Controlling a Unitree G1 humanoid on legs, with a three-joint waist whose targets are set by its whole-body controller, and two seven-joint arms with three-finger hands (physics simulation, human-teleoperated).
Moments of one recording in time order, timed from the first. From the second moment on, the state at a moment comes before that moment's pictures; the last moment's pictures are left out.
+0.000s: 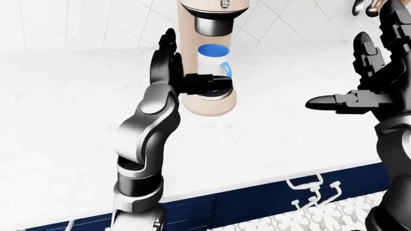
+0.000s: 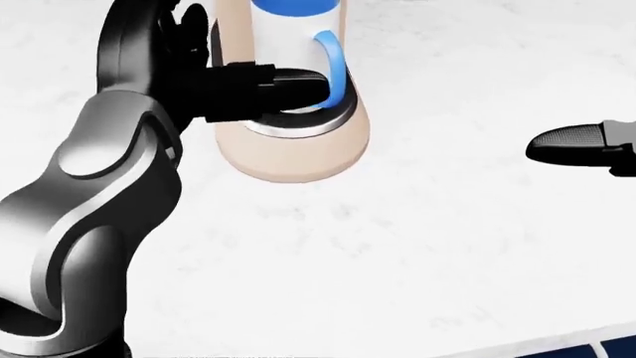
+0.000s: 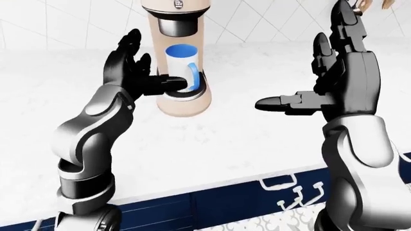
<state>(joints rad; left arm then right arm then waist) -0.83 0.03 0.04 -0.26 -0.30 0.93 0.35 -0.46 -0.46 -0.42 -0.68 0.34 0.83 -0.02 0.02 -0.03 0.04</state>
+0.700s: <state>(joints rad) -0.83 -0.13 -0.05 -0.07 -0.13 0.74 0.38 -0.44 -0.45 -0.43 -0.68 0.33 0.81 -0.02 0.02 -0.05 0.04</state>
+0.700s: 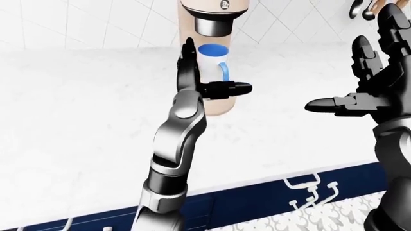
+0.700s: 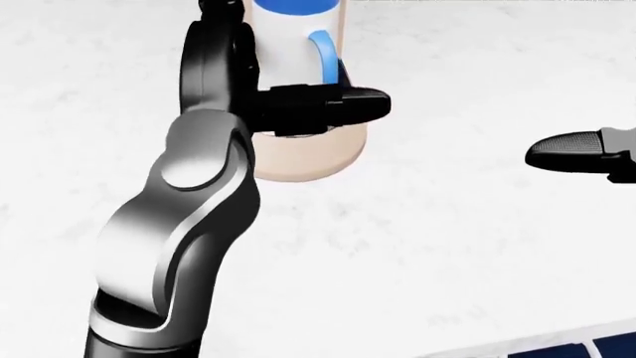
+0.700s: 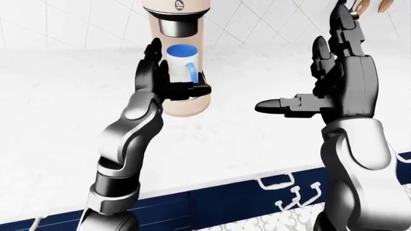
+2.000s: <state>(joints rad) -0.84 -0.04 0.00 -0.06 -0.10 0.70 0.36 -0.45 -0.47 -0.44 -0.69 0.35 0.83 -0.03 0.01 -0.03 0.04</state>
